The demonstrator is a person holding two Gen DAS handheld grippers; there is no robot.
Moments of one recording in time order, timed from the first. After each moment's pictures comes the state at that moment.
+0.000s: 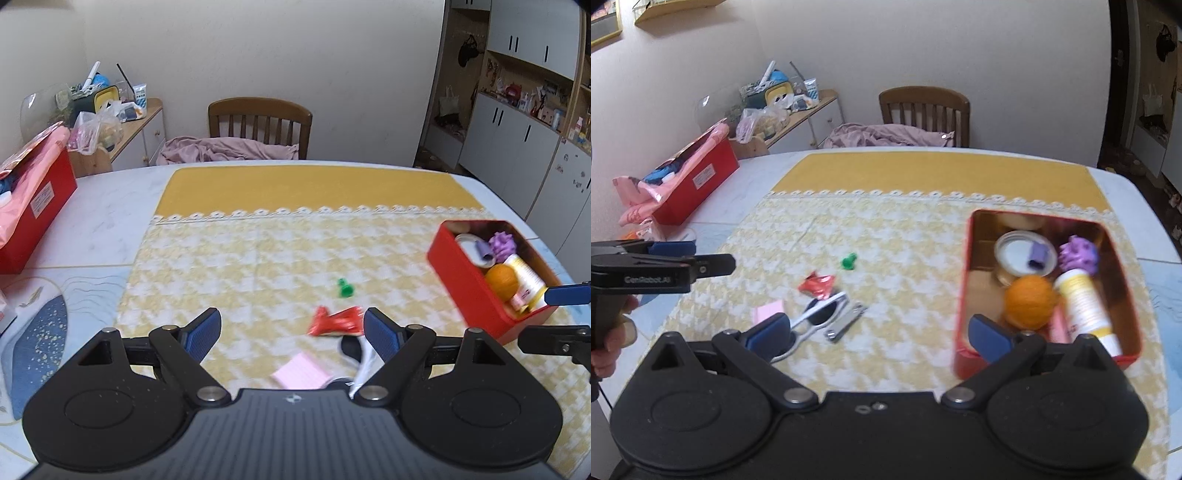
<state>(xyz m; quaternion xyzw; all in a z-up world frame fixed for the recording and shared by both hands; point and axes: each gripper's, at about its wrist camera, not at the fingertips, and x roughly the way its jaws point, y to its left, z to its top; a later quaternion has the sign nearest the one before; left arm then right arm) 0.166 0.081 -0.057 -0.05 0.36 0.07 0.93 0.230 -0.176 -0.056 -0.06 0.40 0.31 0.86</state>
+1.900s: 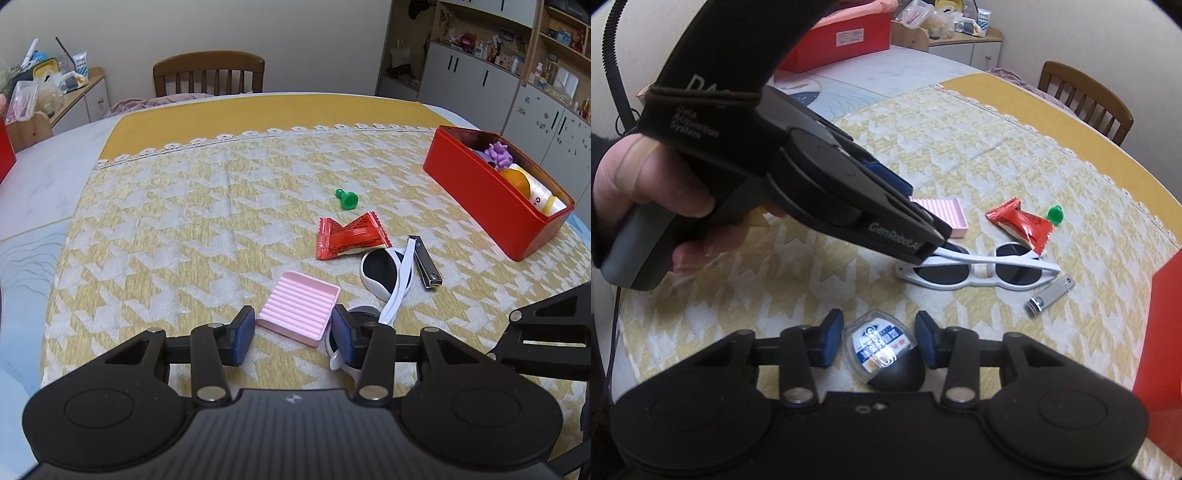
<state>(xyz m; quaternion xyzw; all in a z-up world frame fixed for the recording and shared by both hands) 0.184 0.101 -0.149 -0.03 0.41 -0.02 0.91 0.163 -0.037 -0.143 -0.26 0.41 0.45 0.75</state>
